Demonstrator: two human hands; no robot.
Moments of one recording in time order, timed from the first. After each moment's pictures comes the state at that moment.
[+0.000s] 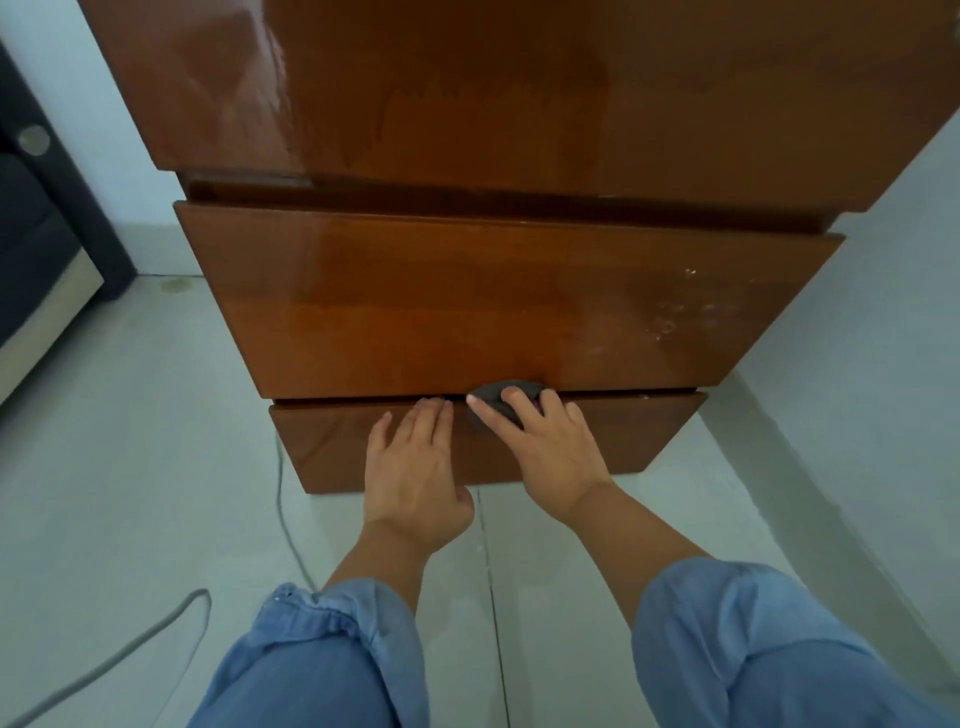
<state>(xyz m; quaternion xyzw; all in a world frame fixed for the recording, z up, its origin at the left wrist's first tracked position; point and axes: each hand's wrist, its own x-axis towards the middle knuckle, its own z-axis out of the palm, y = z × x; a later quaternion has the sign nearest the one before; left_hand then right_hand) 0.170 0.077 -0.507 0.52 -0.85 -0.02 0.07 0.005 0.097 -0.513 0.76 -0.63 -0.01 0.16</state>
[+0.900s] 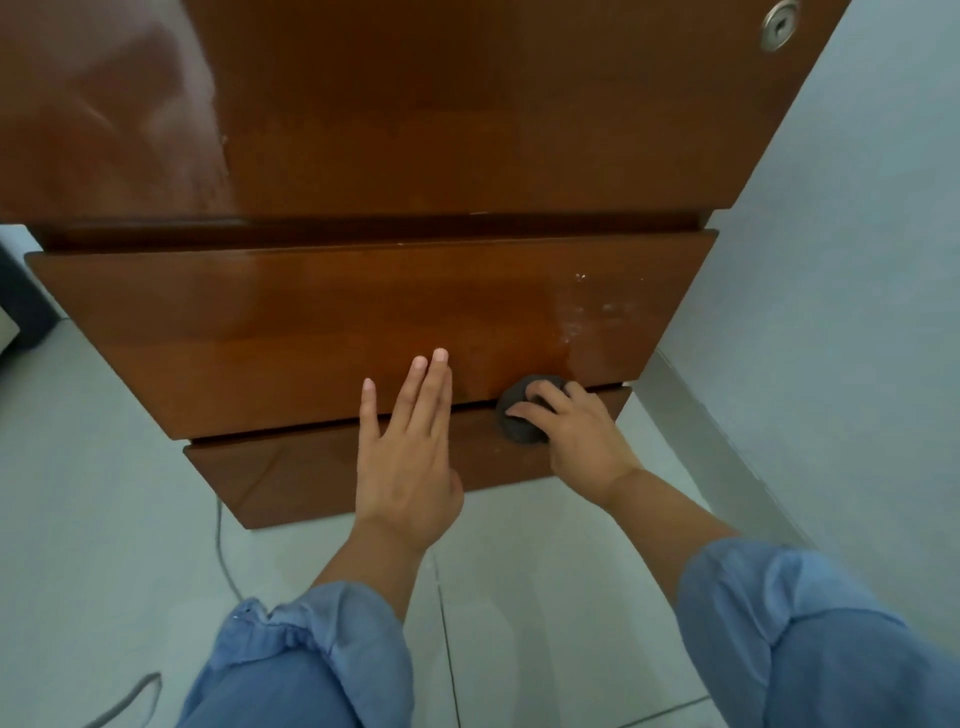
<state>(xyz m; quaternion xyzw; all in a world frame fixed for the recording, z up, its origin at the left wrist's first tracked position) 0.112 0.092 -0.475 0.47 -0.88 0.08 0.09 -0.093 0.123 -0.501 0.74 -0.66 0.10 0.07</state>
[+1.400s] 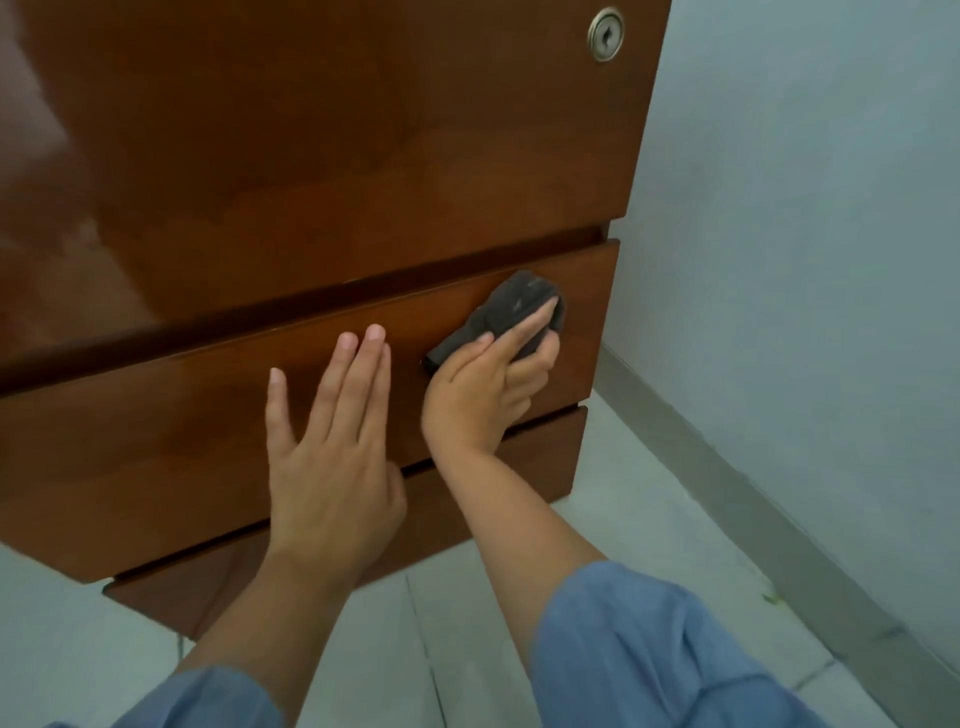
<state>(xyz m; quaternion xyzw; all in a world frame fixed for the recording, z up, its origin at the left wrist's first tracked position) 0.088 0.067 -0.416 0.39 -0.88 0.18 0.19 -0.027 0.044 -0.429 0.19 -0.78 0.59 0.11</state>
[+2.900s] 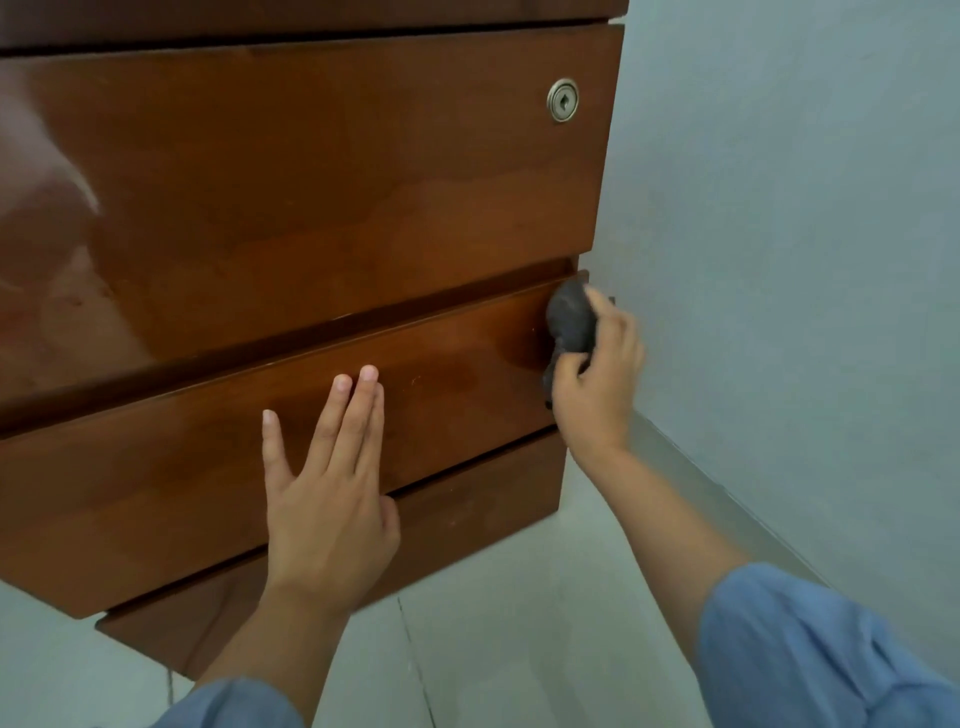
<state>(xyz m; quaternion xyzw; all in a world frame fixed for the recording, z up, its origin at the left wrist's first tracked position) 0.091 0.068 -0.421 0.38 -0.89 0.21 0.15 -0.141 0.112 -0.423 0.35 -0.70 0.61 0.16</state>
